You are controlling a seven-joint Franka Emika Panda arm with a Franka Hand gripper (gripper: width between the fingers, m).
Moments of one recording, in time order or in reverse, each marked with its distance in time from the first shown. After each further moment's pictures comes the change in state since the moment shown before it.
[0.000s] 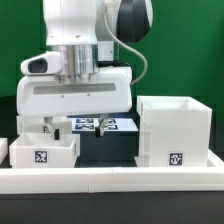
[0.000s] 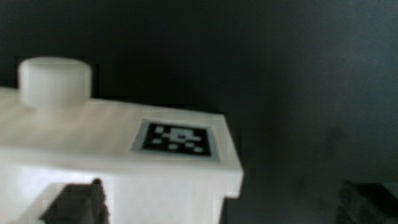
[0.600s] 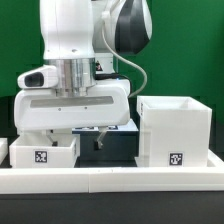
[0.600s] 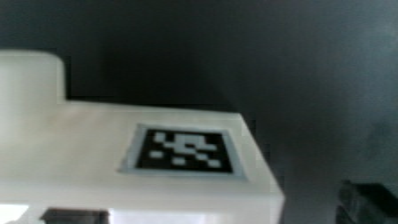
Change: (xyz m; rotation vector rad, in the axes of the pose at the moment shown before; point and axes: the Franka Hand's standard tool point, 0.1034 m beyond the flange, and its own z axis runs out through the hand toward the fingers) arm 0.011 0.004 0.020 0.001 0.017 0.034
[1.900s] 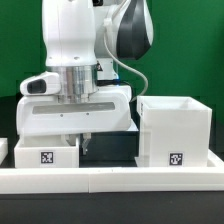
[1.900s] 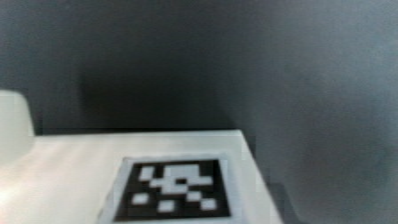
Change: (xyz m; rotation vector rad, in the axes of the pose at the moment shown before) arm -0.006 0.000 0.006 0.000 -0.014 -0.004
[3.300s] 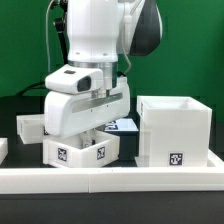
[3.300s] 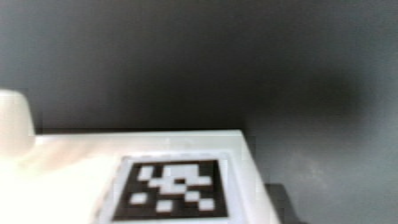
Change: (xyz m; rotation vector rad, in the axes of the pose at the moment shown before) arm -0.015 -0.032 -0.007 -0.034 -0.076 -0.859
